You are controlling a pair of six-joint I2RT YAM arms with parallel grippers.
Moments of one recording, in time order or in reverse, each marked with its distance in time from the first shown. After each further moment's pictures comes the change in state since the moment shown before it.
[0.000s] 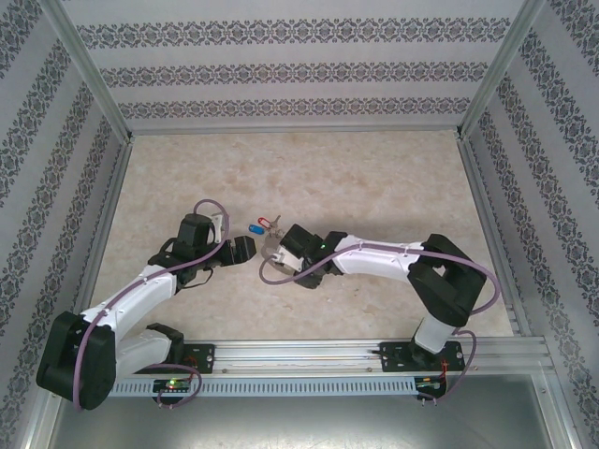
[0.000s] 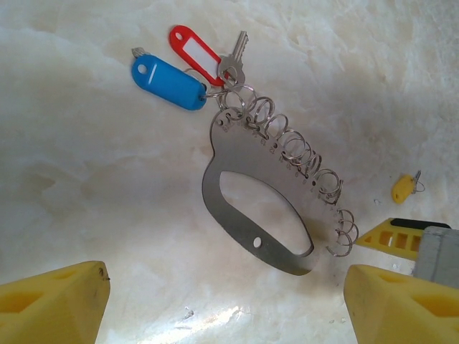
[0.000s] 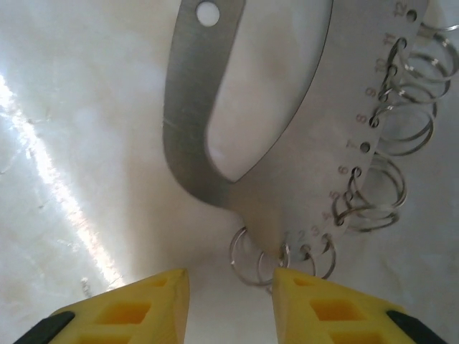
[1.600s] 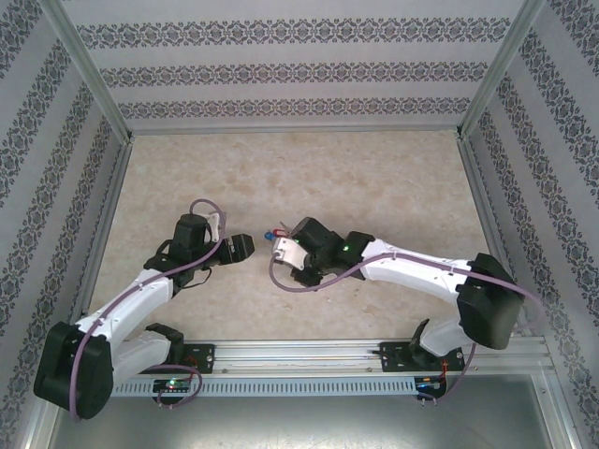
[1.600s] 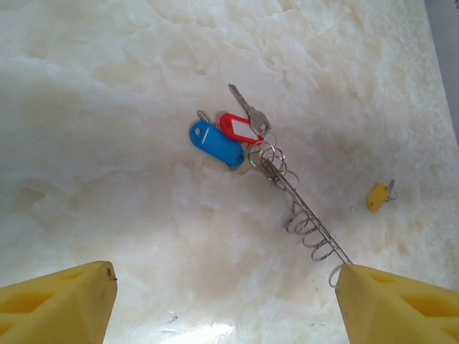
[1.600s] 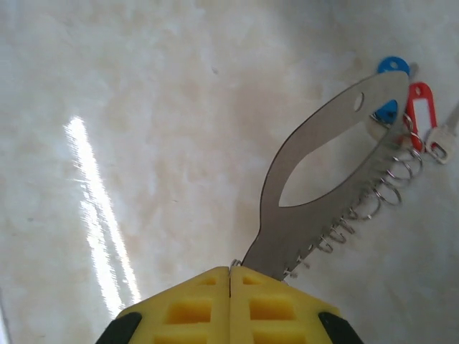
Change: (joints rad) left arm 0.008 -0.075 -0.016 0.015 0.019 -0.016; right arm -0.016 -0.303 -0.100 0.071 -0.282 0.013
